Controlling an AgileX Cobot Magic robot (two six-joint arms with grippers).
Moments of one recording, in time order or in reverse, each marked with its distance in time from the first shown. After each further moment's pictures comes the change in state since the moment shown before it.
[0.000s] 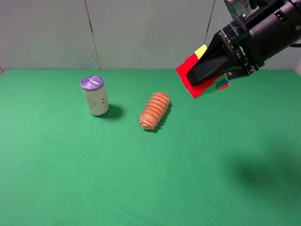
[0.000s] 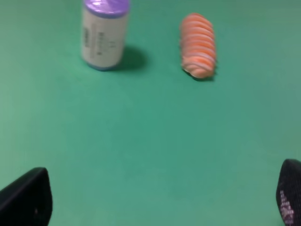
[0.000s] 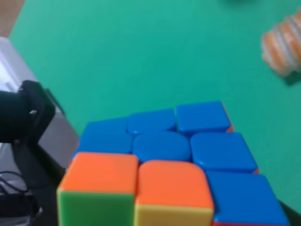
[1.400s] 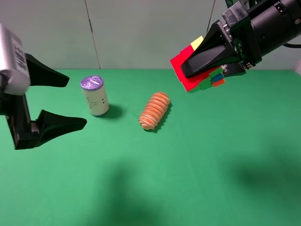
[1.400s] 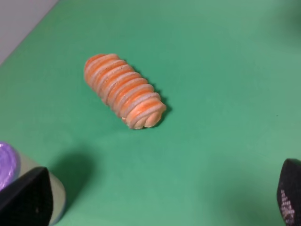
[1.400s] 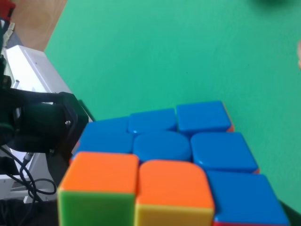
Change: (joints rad) left arm -0.174 0.826 0.000 -0.684 -0.493 1.417; right arm 0.000 0.000 0.000 0.081 0.015 0.017
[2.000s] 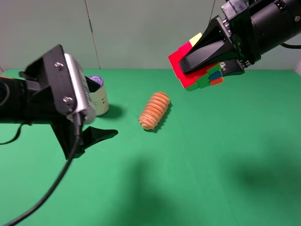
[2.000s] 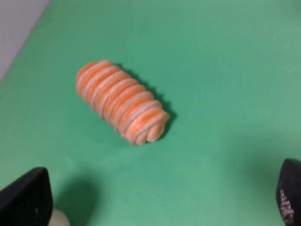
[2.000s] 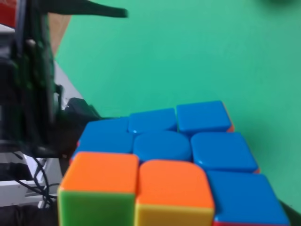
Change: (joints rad) left arm -0.387 0.171 -0.007 -0.001 -0.425 0.004; right arm 0.000 0.000 0.000 0.031 0.006 0.026
